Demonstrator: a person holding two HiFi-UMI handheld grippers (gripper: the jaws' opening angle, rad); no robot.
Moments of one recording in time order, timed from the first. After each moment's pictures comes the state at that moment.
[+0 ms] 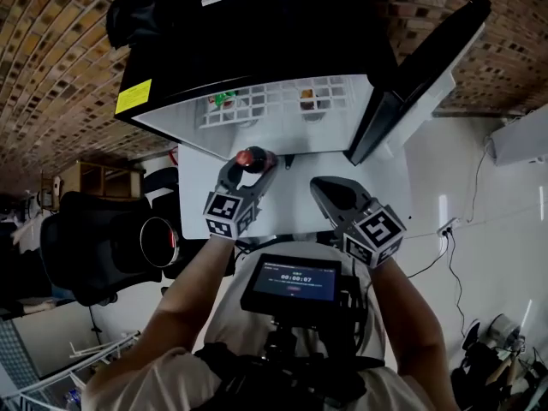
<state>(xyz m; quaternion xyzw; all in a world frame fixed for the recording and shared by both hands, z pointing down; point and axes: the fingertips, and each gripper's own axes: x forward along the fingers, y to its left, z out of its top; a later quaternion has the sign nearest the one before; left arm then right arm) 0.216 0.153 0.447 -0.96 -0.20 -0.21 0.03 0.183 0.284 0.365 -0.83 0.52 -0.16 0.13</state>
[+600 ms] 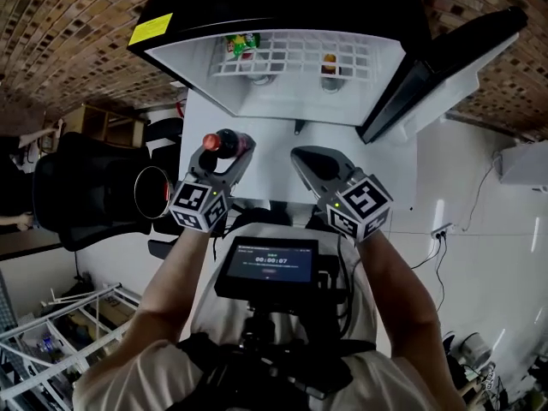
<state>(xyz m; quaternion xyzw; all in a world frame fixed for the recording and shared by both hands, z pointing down) 0.135 0.102 0.410 -0.97 -0.11 -0.21 0.00 0.153 0.234 0.368 -0.77 0.61 -0.16 0.12</state>
